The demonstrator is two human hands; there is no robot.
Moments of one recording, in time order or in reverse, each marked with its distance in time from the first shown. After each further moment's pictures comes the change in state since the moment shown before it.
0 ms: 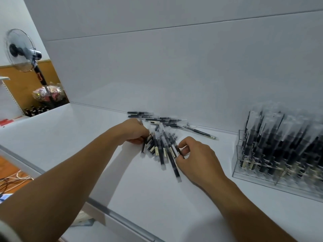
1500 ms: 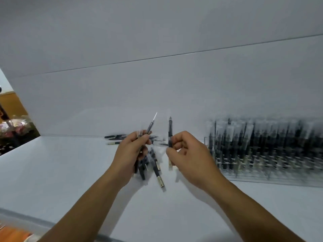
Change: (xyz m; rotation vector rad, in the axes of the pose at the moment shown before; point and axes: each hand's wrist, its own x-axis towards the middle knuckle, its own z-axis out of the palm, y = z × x) left_hand -0.090 0.033 0.041 -0.762 -0.033 0.454; right_hand -0.035 -0.016 -0.058 0.494 0.216 -0.025
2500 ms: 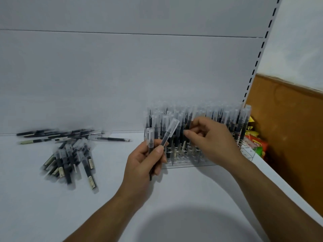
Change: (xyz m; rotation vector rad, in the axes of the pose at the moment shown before) left_hand -0.055 -0.038 0.152 -0.483 -0.353 0.016; right_hand -0.021 0.050 -0.160 -0.457 0.265 0.056
